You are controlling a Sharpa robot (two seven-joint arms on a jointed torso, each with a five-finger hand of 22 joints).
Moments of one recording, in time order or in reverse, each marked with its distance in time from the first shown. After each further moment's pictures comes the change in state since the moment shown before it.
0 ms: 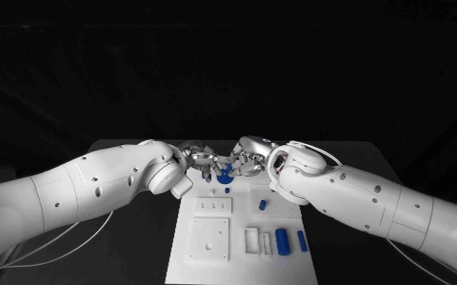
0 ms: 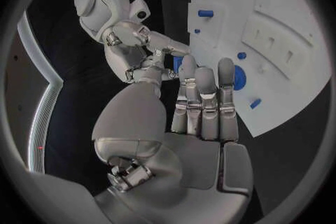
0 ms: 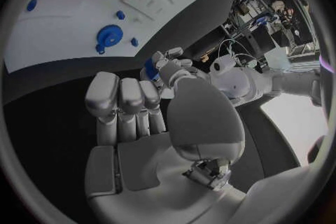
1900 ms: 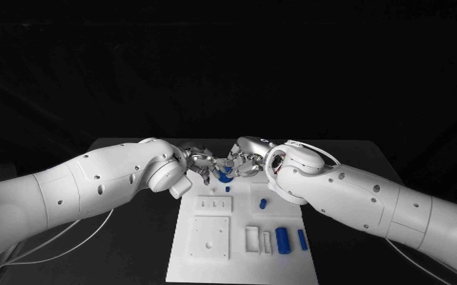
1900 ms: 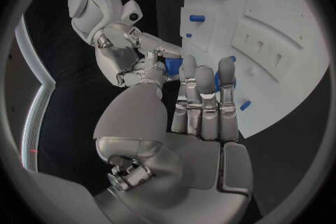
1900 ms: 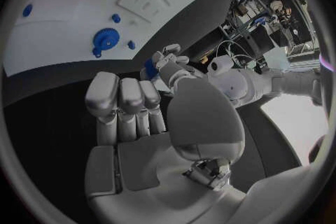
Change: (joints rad) left arm 0.000 0.008 -0.001 -0.018 -0.006 0.037 -0.067; left_hand 0.009 0.050 -0.026 -0.032 -0.023 -0.003 0.004 0.000 -0.071 -0.003 0.004 -0.008 -0.004 -0.004 0.004 -0.004 -0.009 0.000 0.015 0.007 -0.062 0.077; right arm 0.000 0.009 0.000 0.012 0.000 0.022 -0.017; right_hand 0.000 -0.001 -0.004 -0.004 0.002 0.000 0.000 0.000 0.000 0.000 0.000 0.000 -0.001 -0.001 0.001 0.000 0.000 0.000 0.000 0.000 0.000 0.000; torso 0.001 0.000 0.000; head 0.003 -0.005
